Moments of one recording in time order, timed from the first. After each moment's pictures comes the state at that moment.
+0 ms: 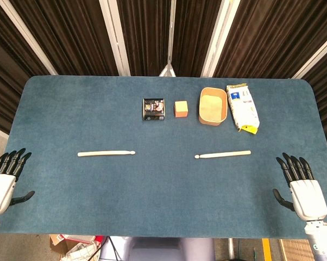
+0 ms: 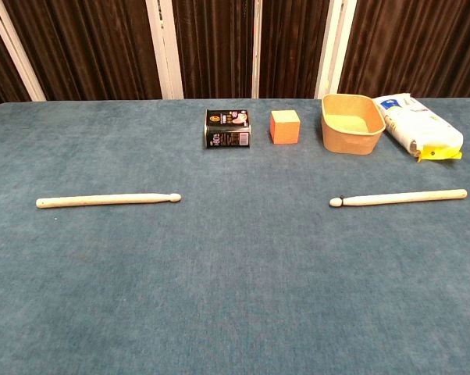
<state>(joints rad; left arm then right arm) -0.10 -1.13 -0.01 -1.60 1.55 1.49 0.10 0.09 -1.15 0.04 -1.57 -1.59 1.51 -0.05</state>
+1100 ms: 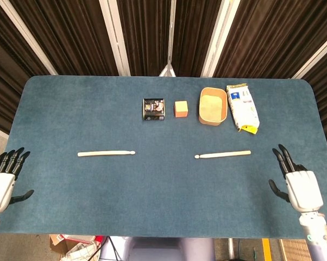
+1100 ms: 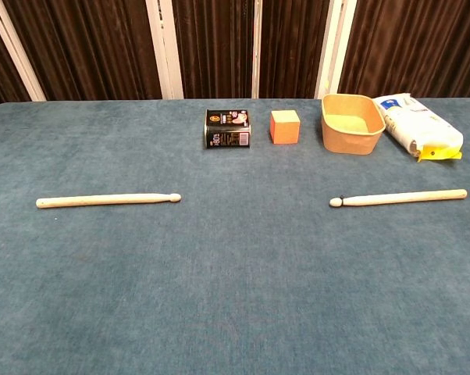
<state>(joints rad) -0.10 -1.14 -0.02 -1.60 1.52 1.47 0.12 0.15 -1.20 0.10 -1.53 -1.60 1.52 -0.09</state>
